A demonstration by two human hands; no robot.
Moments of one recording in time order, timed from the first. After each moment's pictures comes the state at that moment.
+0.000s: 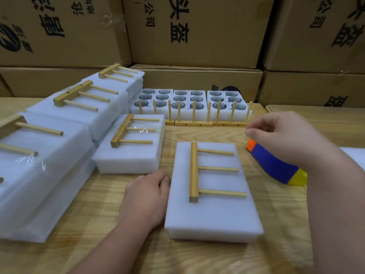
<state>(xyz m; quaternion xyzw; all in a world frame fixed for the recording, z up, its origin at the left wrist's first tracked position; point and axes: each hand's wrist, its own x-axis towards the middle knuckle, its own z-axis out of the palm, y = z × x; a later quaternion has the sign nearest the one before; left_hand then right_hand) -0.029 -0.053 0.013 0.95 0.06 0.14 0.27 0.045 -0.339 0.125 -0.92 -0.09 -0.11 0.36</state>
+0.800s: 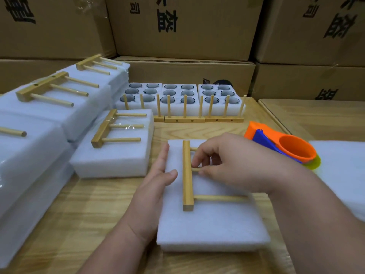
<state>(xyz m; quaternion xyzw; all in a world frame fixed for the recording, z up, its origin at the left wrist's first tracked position) -0.022 -0.084 0.026 0.47 -0.02 -0.08 0.88 0.028 -0.271 0.106 -0.93 -0.25 0.07 0.25</state>
